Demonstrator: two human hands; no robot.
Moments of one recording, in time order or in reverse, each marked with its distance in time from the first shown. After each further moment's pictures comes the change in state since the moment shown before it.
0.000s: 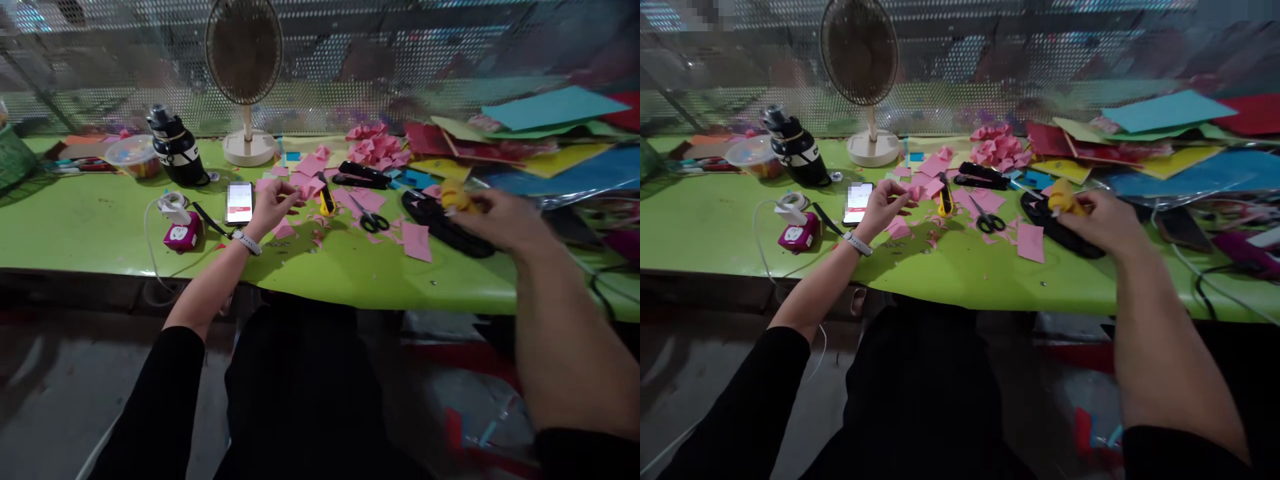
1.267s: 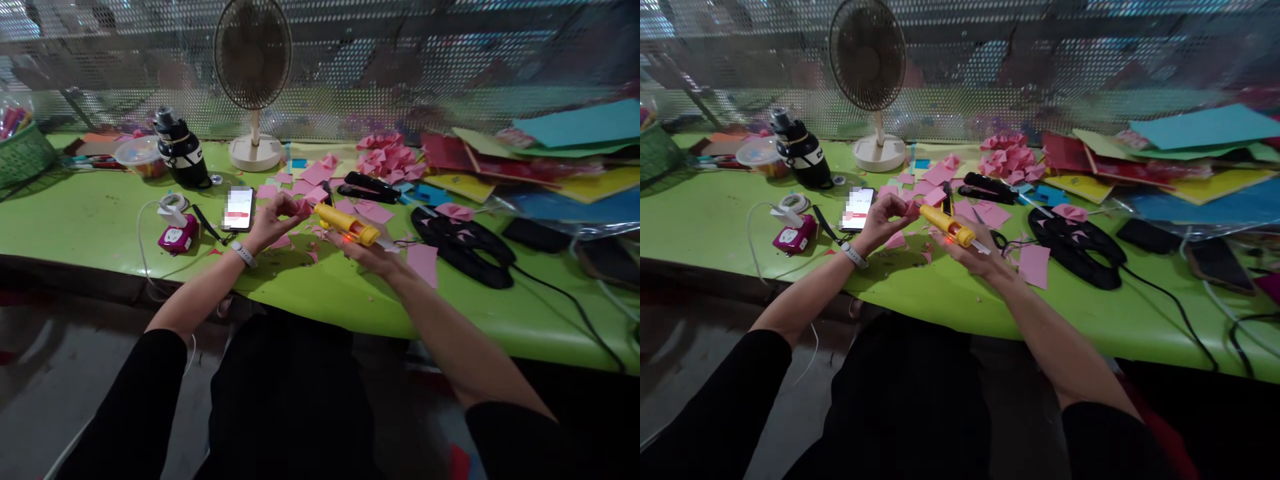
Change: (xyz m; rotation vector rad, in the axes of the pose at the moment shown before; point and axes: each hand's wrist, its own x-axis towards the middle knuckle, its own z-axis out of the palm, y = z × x) left_hand -0.003 -0.004 0.010 0.150 0.038 0.266; right_hand -0.057 -0.153 0.049 0.845 -0.400 -0.385
